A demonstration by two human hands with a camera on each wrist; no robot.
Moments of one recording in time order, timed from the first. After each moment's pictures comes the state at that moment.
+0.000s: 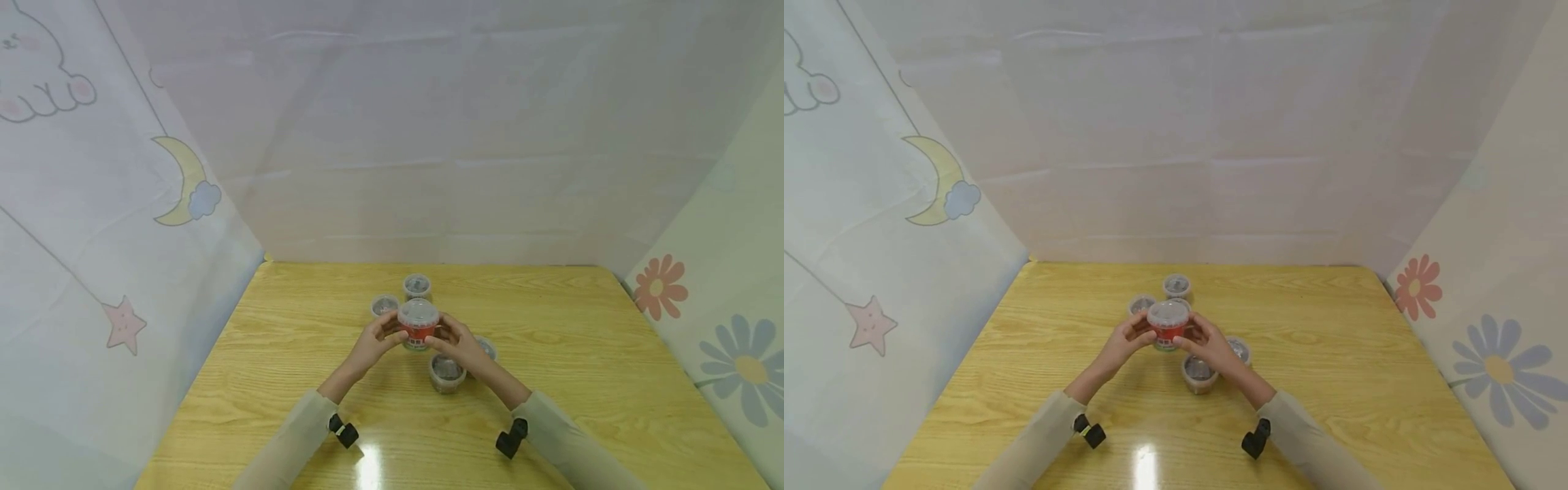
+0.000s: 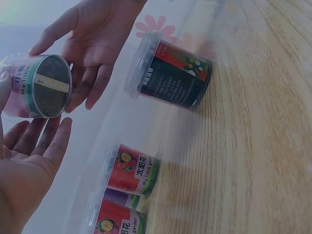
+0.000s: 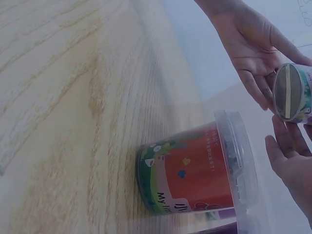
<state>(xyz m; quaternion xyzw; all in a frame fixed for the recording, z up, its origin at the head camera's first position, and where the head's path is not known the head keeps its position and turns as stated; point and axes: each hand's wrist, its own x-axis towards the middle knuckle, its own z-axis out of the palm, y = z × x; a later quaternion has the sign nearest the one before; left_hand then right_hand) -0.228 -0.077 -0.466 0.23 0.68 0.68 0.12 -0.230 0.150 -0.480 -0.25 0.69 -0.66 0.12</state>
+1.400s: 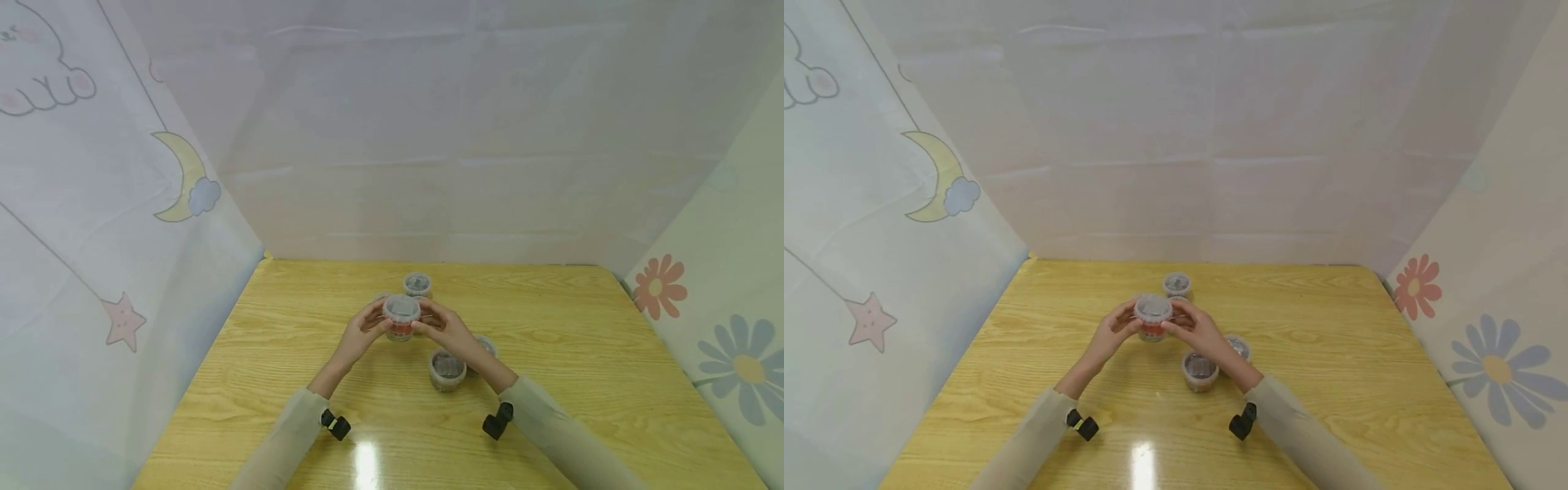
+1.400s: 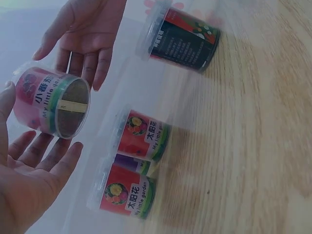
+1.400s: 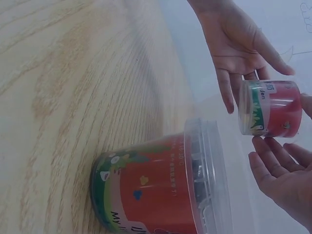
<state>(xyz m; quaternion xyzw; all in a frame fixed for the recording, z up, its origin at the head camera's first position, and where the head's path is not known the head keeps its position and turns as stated) -0.235 -0.101 -0.465 0.19 0.72 0.67 0.07 -0.235 0.126 -0.441 -0.23 0.76 -0.60 0.12</state>
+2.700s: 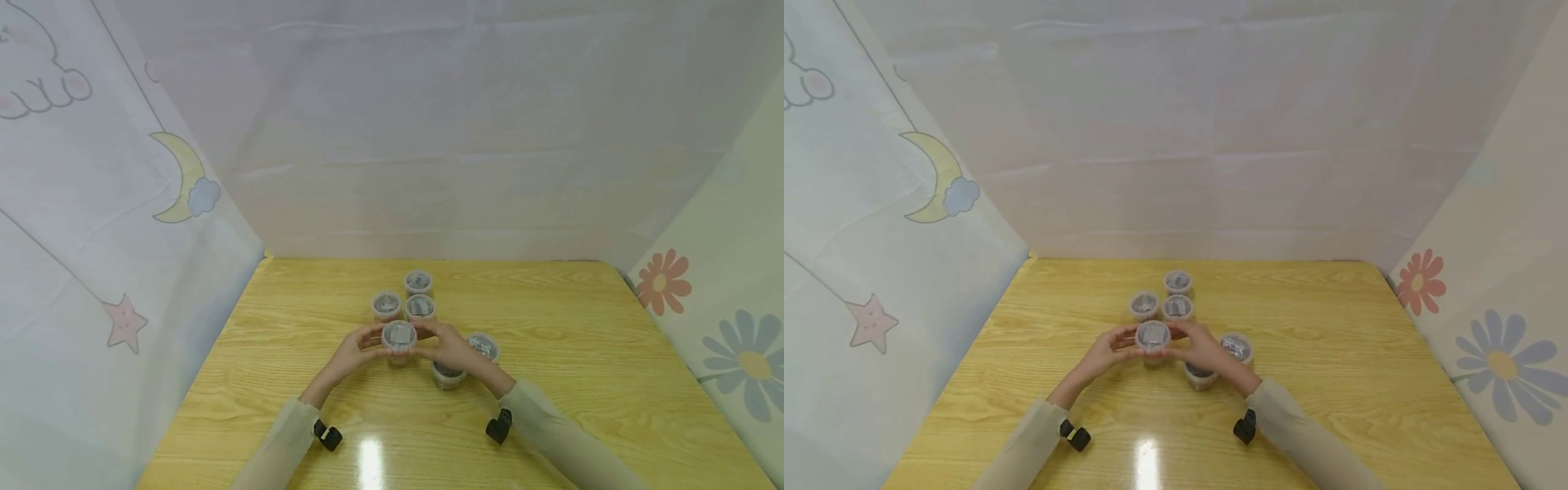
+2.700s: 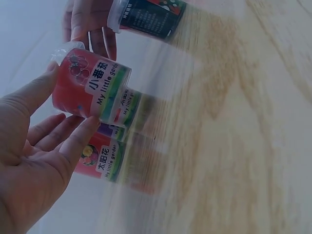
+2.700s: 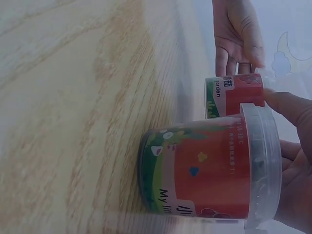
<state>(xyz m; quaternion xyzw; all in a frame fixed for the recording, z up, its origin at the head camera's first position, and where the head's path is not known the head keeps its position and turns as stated) -0.230 -0.121 -0.498 0.21 0.74 0.62 0.16 -0.244 0.127 -0.490 -0.32 0.84 -0.44 0.07</state>
